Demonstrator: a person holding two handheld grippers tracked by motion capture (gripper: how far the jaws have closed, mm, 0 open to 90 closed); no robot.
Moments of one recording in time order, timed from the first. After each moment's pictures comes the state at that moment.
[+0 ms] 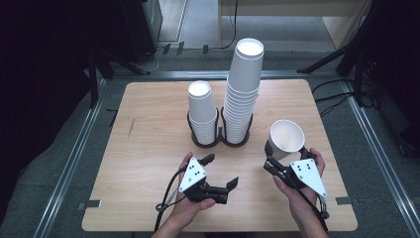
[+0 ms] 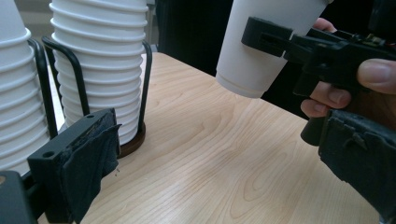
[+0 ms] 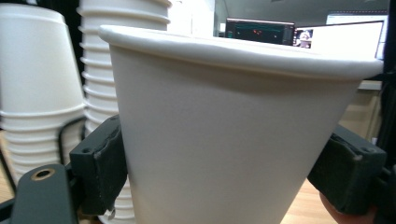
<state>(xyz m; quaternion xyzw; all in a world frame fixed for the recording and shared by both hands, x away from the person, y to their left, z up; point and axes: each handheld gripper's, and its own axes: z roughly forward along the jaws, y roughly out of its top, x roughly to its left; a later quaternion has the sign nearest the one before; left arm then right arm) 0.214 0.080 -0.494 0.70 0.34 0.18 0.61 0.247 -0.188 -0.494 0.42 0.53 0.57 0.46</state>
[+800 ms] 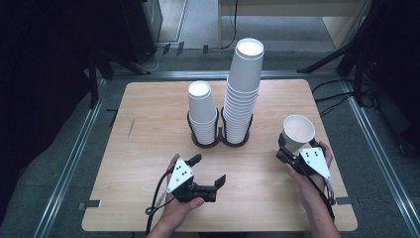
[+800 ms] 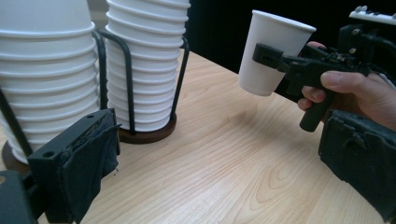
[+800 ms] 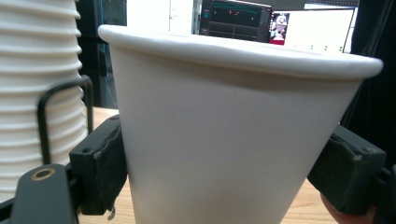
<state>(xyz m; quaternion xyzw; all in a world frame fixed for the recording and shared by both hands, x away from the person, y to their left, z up) 0.210 0.108 -0.497 0.68 0.37 0.20 0.60 0.295 -0.228 -0.527 0.45 0.54 0.52 0.48</state>
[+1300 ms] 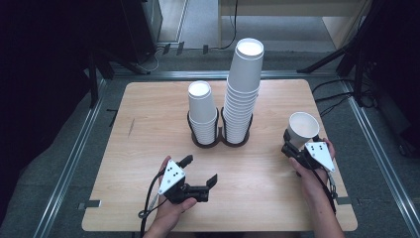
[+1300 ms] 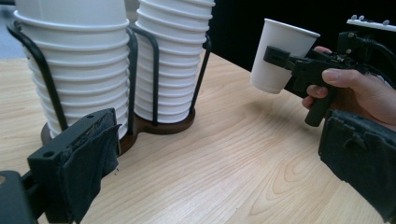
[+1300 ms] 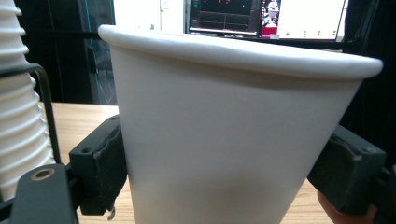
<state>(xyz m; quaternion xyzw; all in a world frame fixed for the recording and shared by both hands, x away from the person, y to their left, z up) 0.206 0.127 -0.500 0.68 0.39 0.21 0.59 0.318 -0.246 -0.538 0.47 0.53 0.52 0.47</state>
